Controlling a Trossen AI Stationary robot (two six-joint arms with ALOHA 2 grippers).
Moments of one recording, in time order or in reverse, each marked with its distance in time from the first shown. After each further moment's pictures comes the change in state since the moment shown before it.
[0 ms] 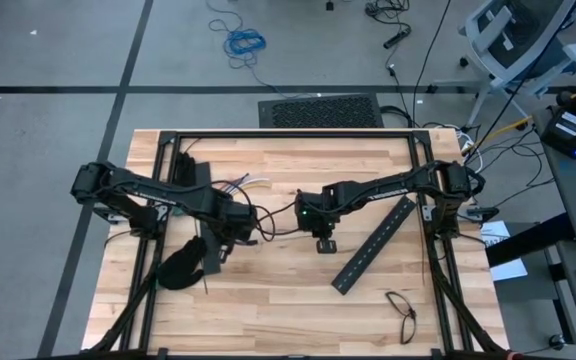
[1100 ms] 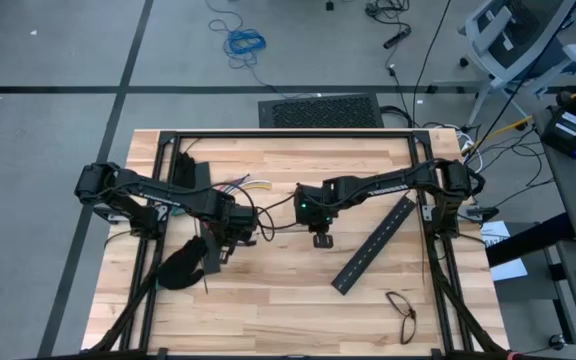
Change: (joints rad) left arm -0.002 0.028 -0.009 -0.002 0.019 -0.051; right arm -0.039 -0.005 0.000 0.044 -0.014 -0.004
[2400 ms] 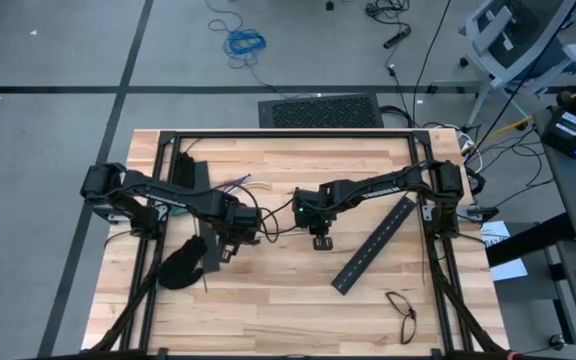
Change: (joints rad) left arm 0.013 0.051 -0.009 0.063 -0.063 0.107; right arm 0.002 0.061 -0.001 0.009 0.014 -0.015
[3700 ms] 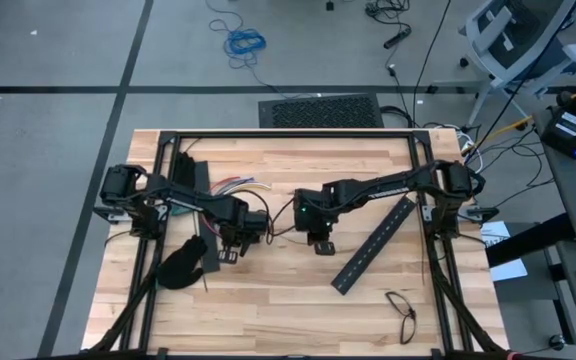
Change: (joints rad) left arm 0.019 0.183 0.002 0.037 0.007 -0.108; right arm 0.031 -0.068 0.000 0.022 -0.203 0.047
